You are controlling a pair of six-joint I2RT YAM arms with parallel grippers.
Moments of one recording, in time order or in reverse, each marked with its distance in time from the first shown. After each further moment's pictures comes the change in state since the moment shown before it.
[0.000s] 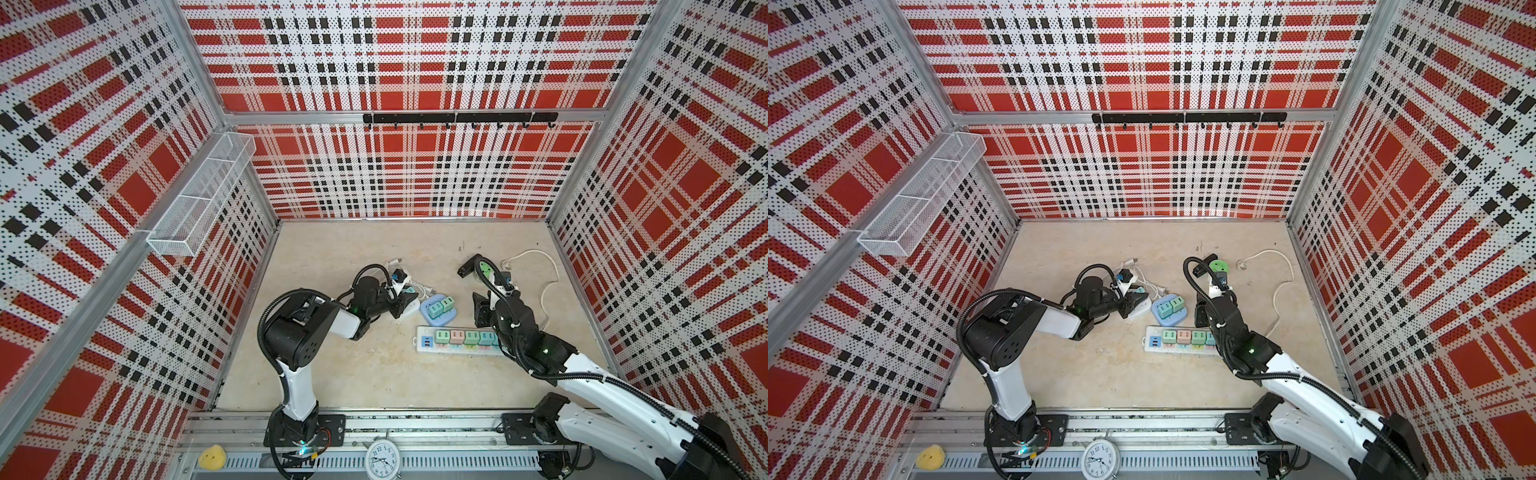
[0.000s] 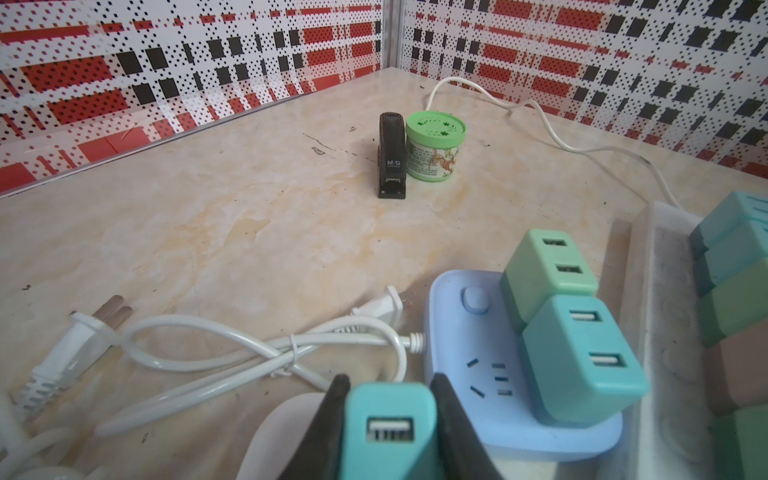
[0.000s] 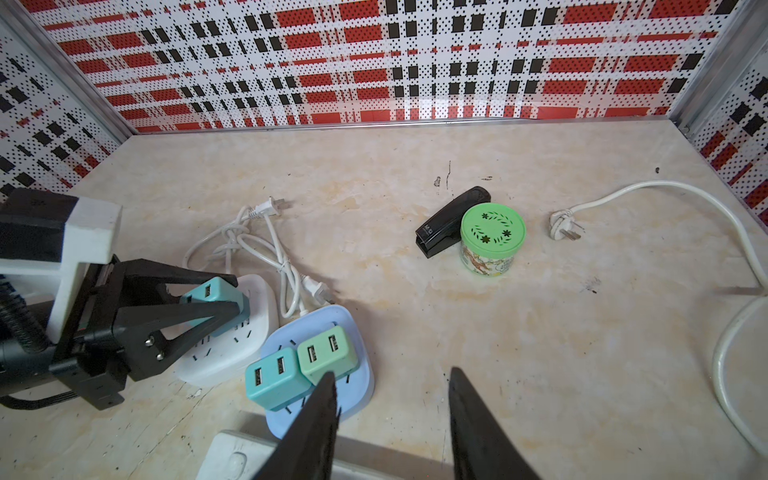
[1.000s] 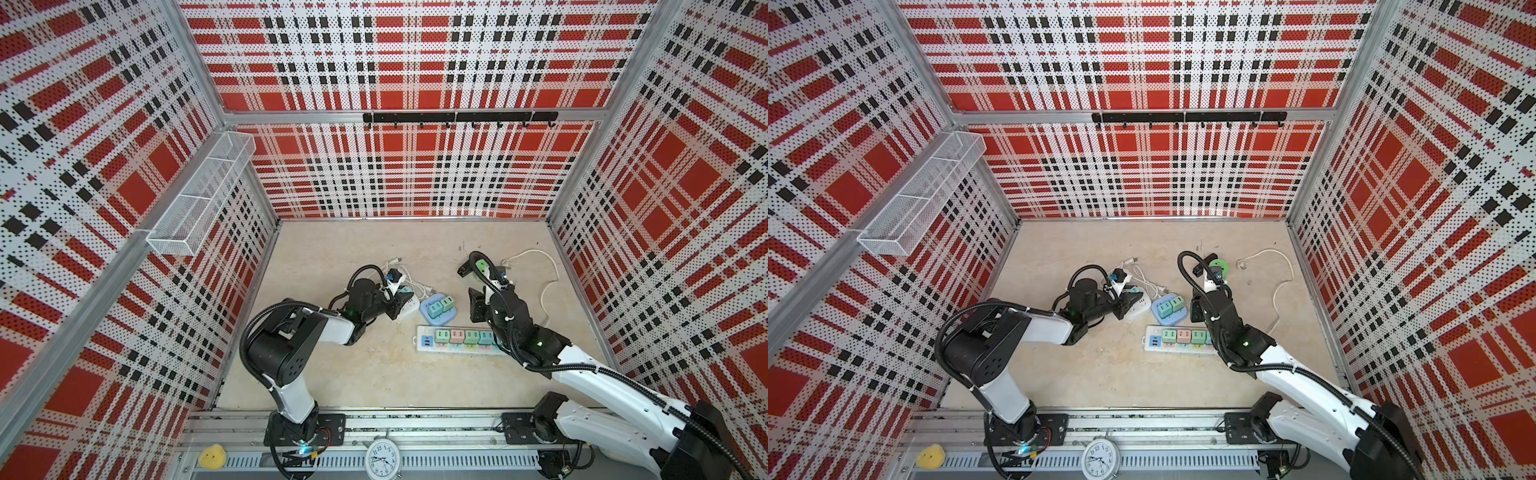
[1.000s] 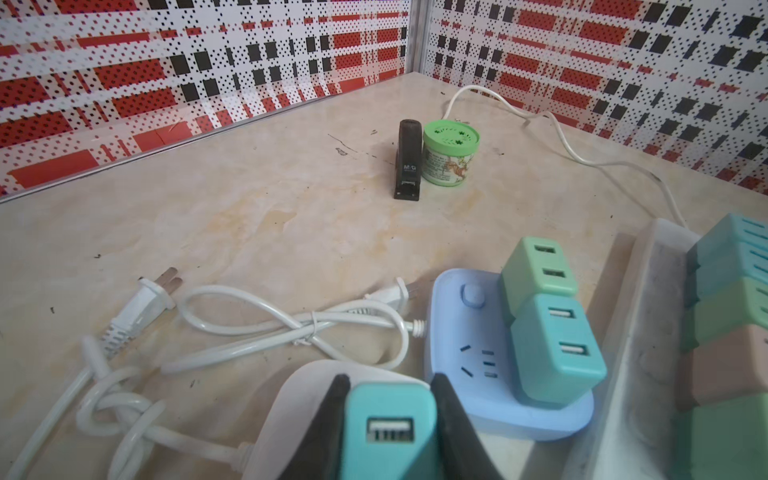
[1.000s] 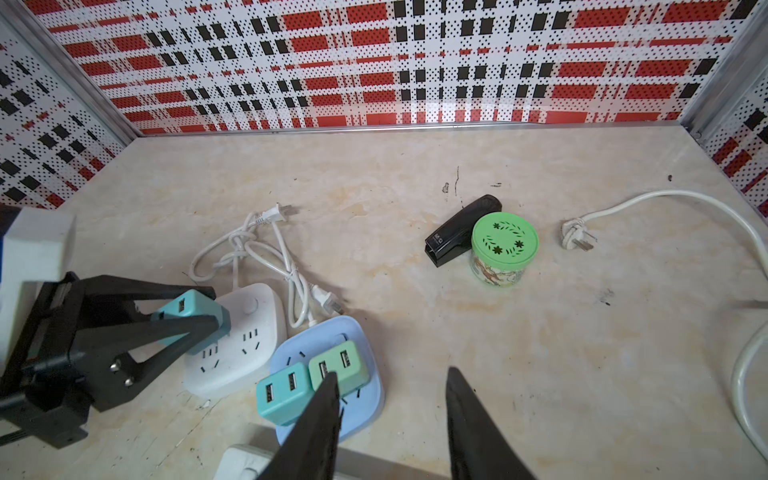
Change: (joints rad) left arm 0.010 -0.112 -0.077 -0.017 -0.074 -0.056; right arm 0.010 0.062 0.041 0.009 0.000 0.003
